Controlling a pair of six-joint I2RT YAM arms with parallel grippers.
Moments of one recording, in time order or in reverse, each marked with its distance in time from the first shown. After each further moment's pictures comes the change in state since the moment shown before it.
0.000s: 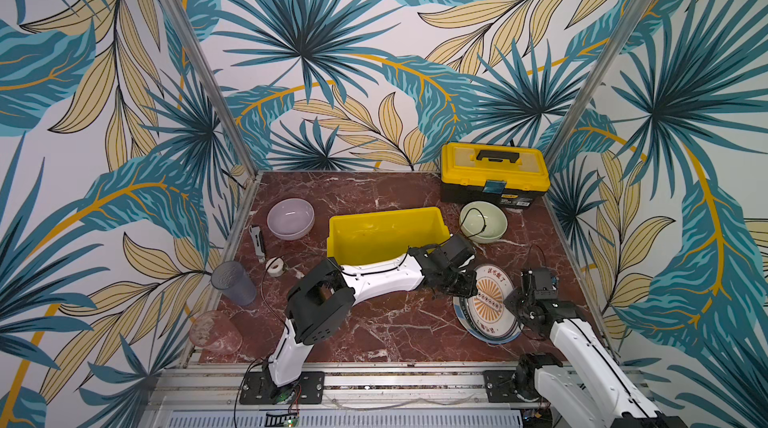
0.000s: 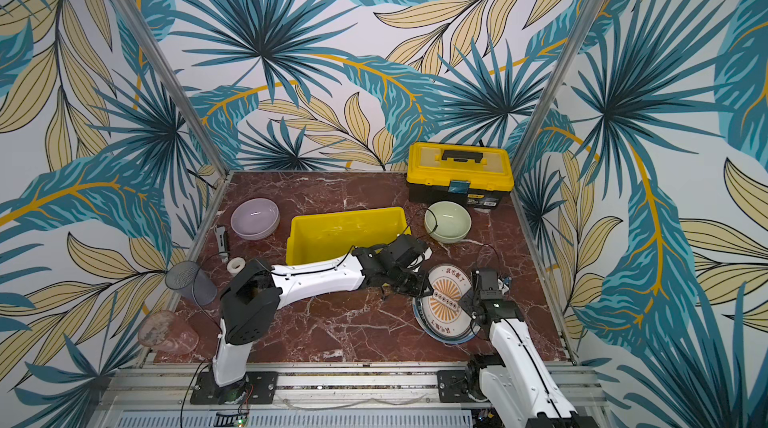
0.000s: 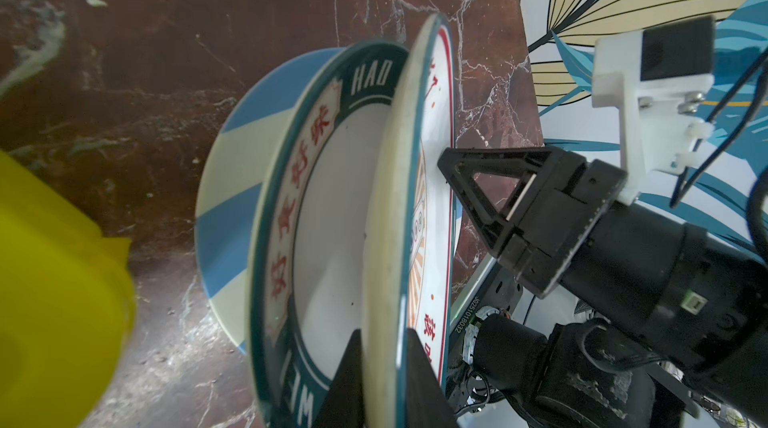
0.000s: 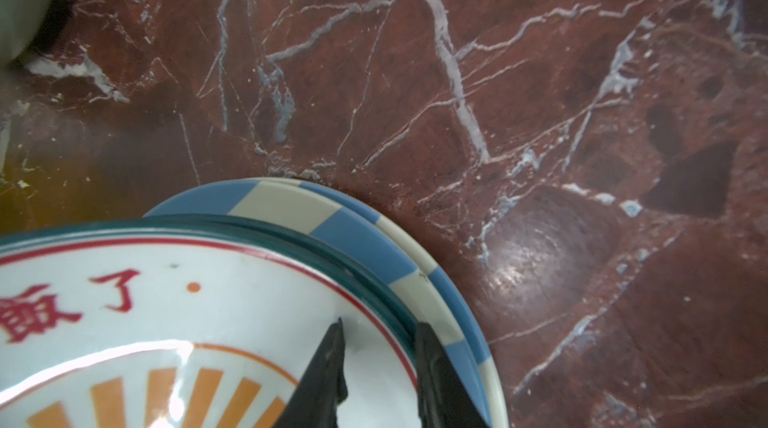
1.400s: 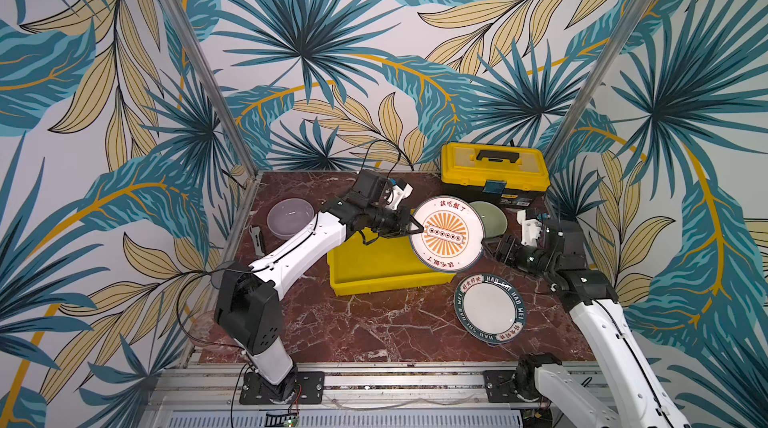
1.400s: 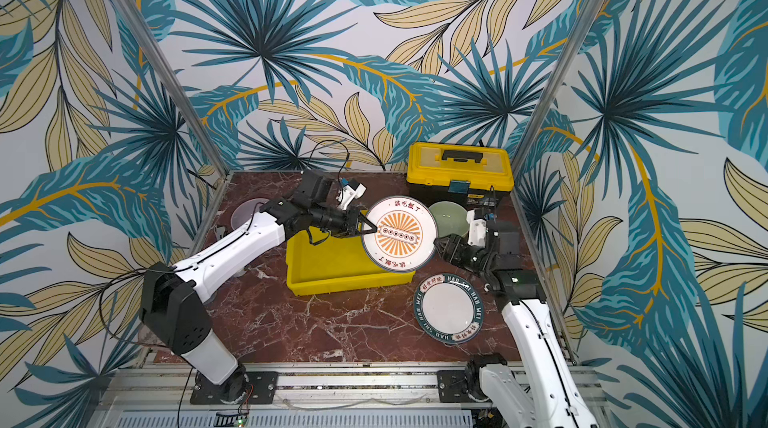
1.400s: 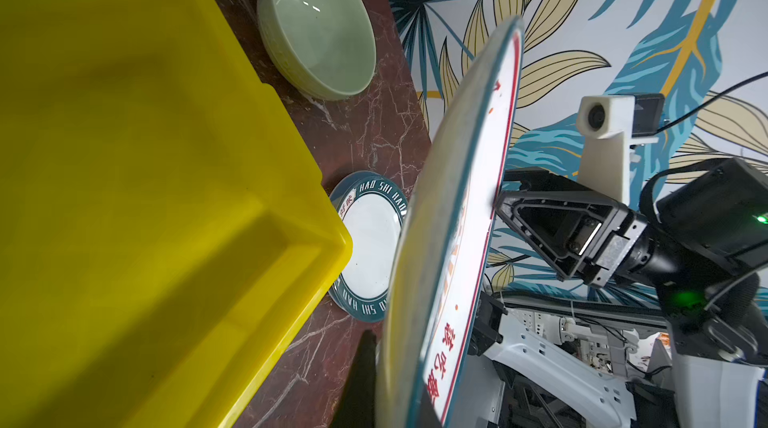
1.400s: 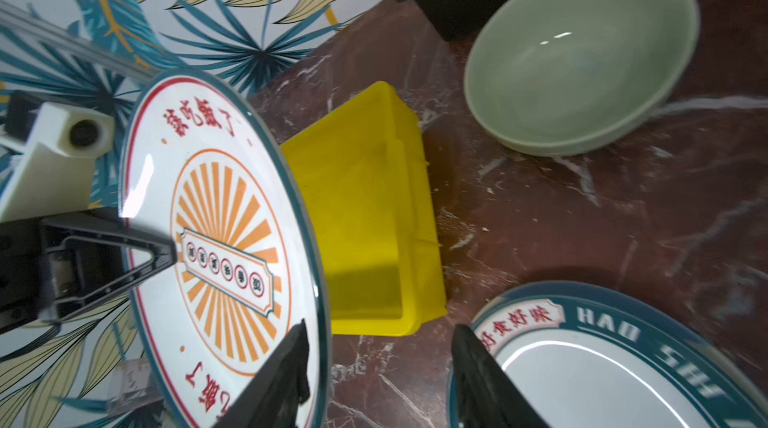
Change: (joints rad) left arm 0.501 -0.367 -0.061 -0.174 0.397 0.198; right arm 0.044 0.100 0.476 0.110 -0.638 -0.306
